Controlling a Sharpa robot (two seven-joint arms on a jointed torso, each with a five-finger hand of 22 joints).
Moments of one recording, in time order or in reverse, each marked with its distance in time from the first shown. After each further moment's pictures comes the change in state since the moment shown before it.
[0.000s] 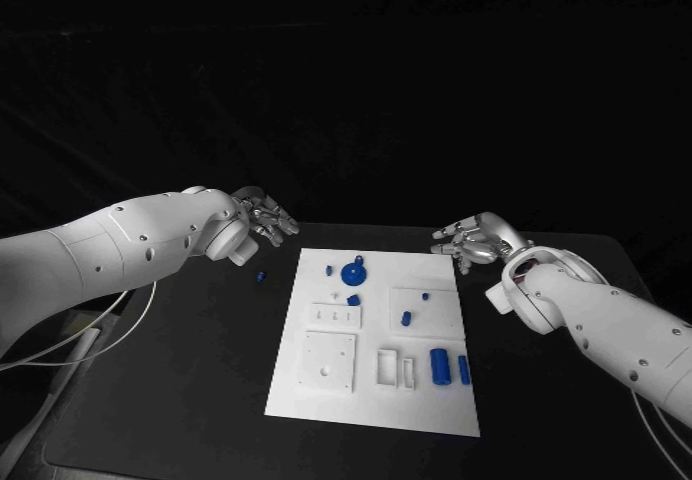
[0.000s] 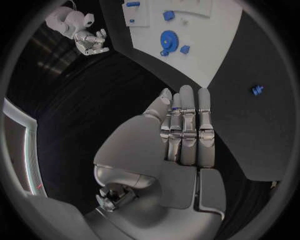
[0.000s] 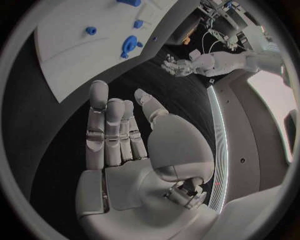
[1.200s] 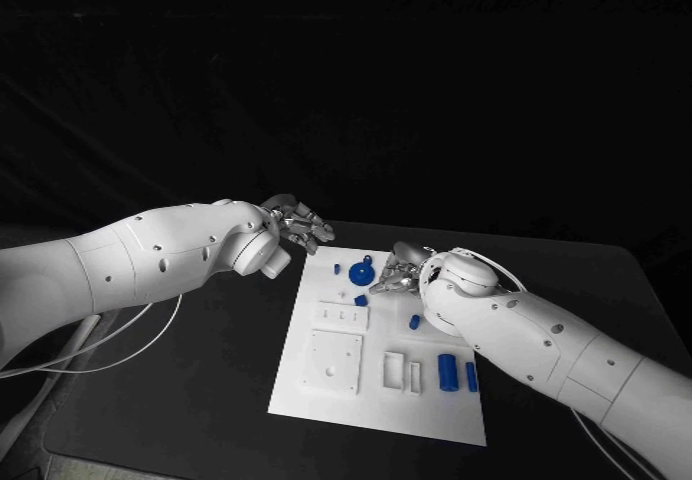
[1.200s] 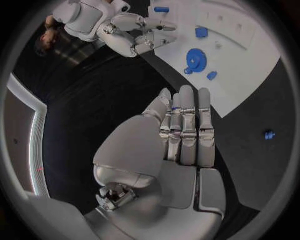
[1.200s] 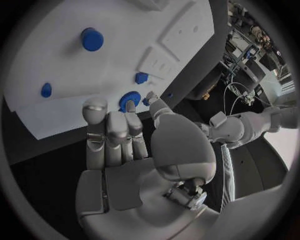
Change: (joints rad) left arm 0.002 0.006 0.000 0.168 0.089 -0.082 0.049; left_hand -0.012 -0.004 0.000 0.000 0.000 0.000 0.000 0.000 0.000 0.000 0.000 0.000 0.000 0.000 0.000 0.000 0.001 0.000 0.009 0.002 -0.012 -0.001; right arm 0.039 0.265 -0.091 -0.033 -0.445 0.213 -0.459; right_hand -0.032 -0.051 -0.048 0.219 -0.179 0.089 -0.037 0.000 0.002 0.205 -0.020 0.145 0.470 0.141 -0.020 0.084 0.432 -0.014 0.002 -0.020 0.335 0.164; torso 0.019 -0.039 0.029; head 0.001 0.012
